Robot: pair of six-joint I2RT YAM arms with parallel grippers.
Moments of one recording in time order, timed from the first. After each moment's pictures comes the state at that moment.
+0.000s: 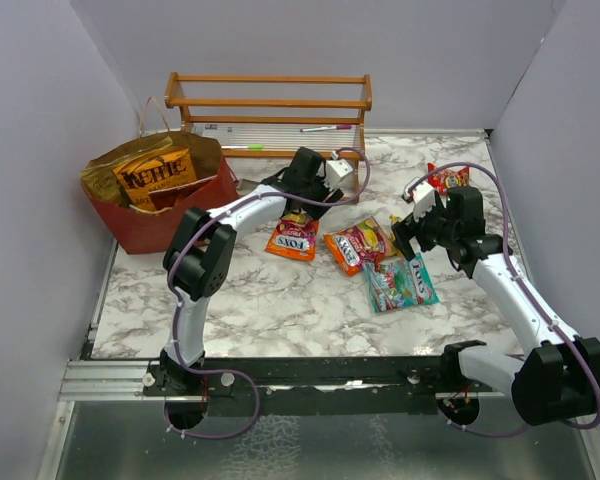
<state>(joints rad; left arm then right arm) -0.59 2.04 1.57 -0.26 0.10 0.33 0.15 1.12 0.80 -0.36 -0.33 -0.46</state>
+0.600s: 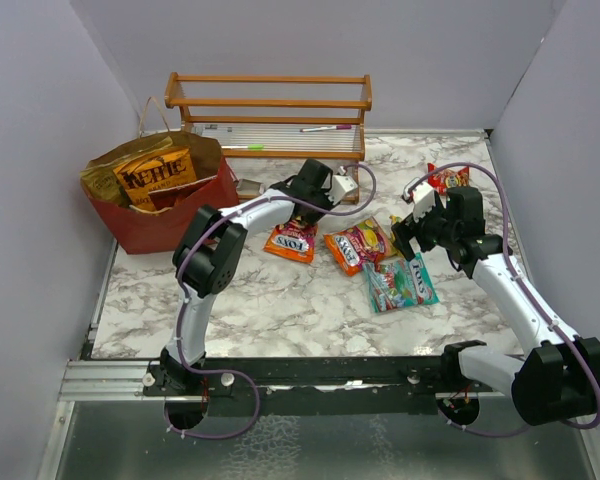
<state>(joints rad) -0.62 2.11 1.57 -0.31 0.10 0.37 0.15 1.12 0.80 -0.36 -0.33 -0.46</state>
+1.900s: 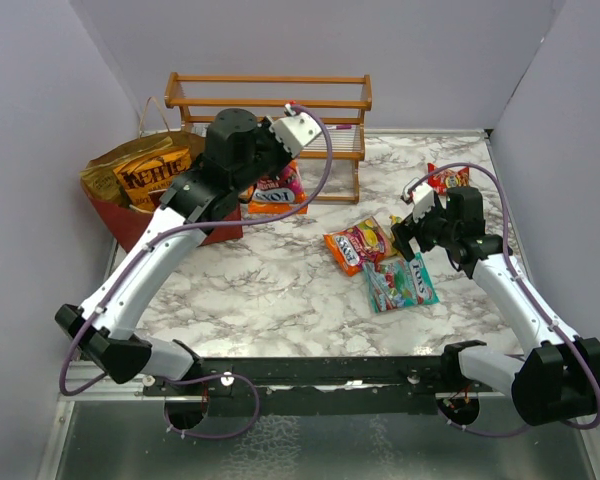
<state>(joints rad) -0.64 1.40 1.64 -0.52 0.04 0.48 0.15 1.12 0.80 -0.36 -0.35 -0.46</state>
